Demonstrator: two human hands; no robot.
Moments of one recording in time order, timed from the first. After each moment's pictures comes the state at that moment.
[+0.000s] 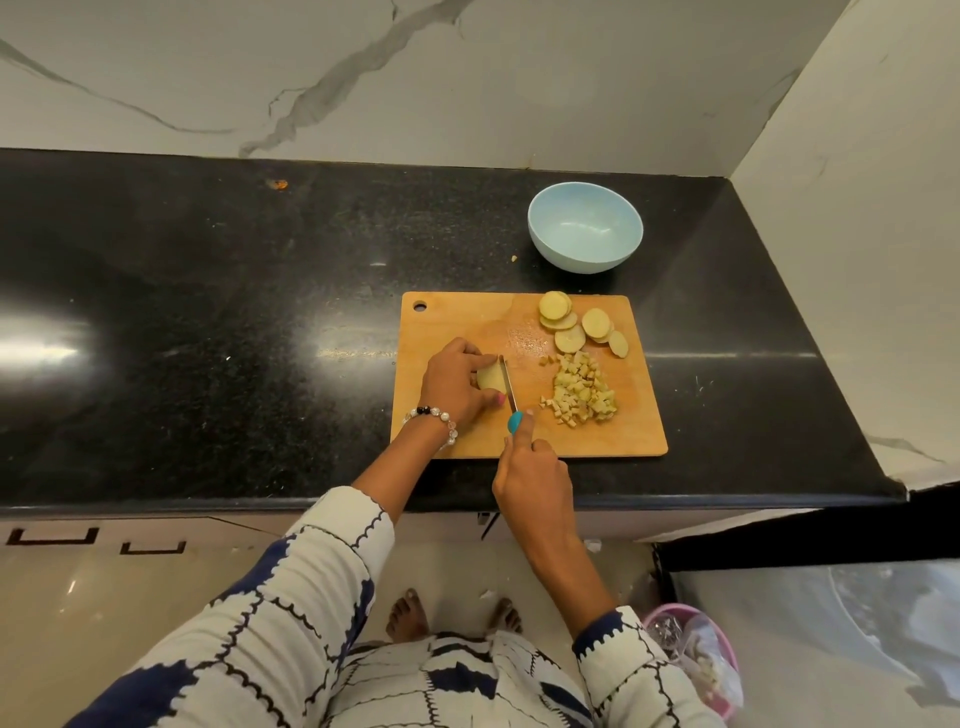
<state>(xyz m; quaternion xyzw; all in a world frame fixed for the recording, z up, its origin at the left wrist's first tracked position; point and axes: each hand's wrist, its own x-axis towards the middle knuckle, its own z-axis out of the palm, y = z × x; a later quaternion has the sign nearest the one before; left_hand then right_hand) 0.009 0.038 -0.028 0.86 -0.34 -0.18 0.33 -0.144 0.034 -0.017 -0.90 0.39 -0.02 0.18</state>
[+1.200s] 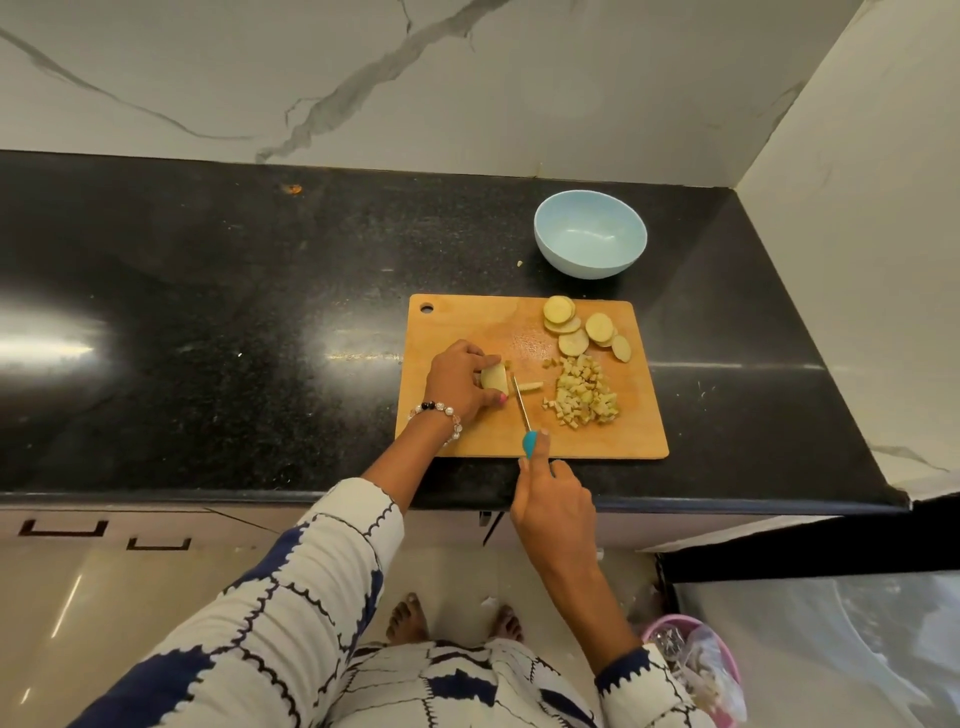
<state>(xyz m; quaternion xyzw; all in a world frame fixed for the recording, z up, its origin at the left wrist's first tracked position) 0.010 0.039 -0.023 0.87 -0.32 -0.20 0.32 -0.175 0.042 -0.015 -0.90 0.38 -0.09 0.17</state>
